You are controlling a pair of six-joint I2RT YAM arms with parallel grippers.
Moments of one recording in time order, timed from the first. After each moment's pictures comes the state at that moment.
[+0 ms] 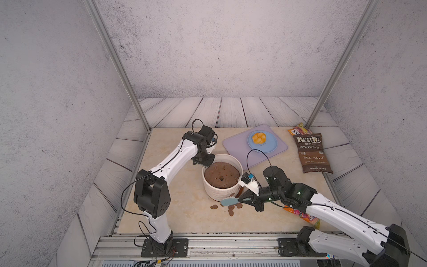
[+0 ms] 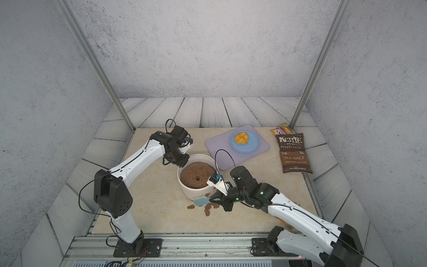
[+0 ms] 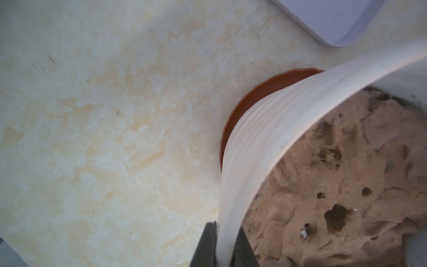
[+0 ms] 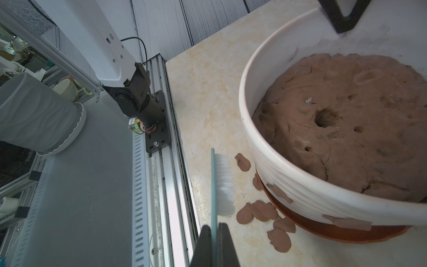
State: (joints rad) left arm -0.51 1.80 1.67 -1.18 0.01 0.06; right arm 0.81 1.03 0.78 -0.48 -0.59 -0.07
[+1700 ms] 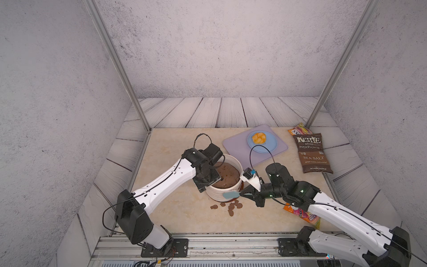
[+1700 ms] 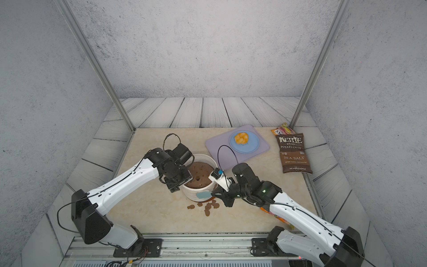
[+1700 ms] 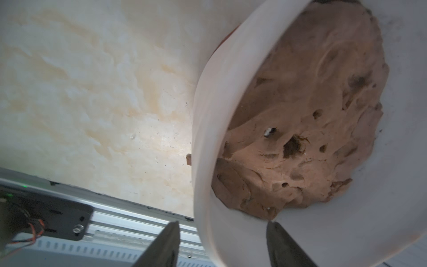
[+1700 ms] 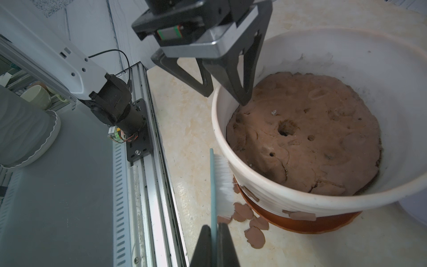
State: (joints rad) left arm -0.75 1.51 1.40 -1.26 0.05 -1.29; right arm 0.78 1.01 0.83 -0.51 -0.52 -0.09
